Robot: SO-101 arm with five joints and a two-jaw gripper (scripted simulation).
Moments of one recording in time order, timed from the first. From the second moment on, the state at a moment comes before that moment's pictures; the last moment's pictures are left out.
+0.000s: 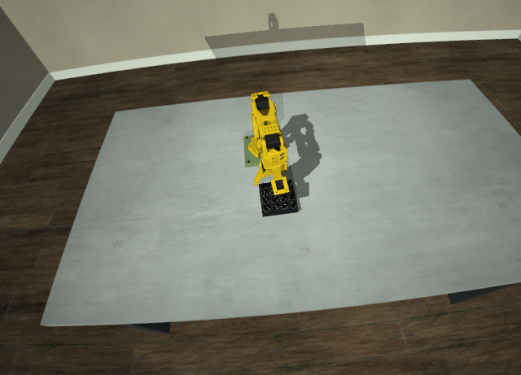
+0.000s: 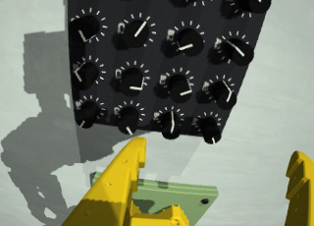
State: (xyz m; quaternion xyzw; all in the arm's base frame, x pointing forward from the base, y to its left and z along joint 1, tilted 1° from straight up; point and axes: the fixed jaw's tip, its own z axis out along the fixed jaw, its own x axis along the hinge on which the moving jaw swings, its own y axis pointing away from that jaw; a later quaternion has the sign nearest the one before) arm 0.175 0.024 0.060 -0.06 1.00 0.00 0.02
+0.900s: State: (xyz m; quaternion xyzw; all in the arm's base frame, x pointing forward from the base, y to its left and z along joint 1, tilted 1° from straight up) arm 0.175 0.024 0.060 -0.11 0.99 0.00 0.02
